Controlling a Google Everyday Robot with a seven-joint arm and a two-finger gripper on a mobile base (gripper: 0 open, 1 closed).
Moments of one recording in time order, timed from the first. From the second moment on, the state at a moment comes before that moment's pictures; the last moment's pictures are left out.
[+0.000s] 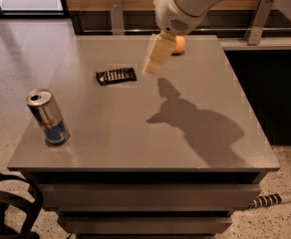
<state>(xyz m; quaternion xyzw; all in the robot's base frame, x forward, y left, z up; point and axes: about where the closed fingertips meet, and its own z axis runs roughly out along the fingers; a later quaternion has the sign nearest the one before) 0.609 -0.025 0.979 -0.65 0.68 -0.02 0.34</state>
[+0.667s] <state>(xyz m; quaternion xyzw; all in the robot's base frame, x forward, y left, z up) 0.675 0.006 0.948 -0.67 0.68 -0.10 0.28</state>
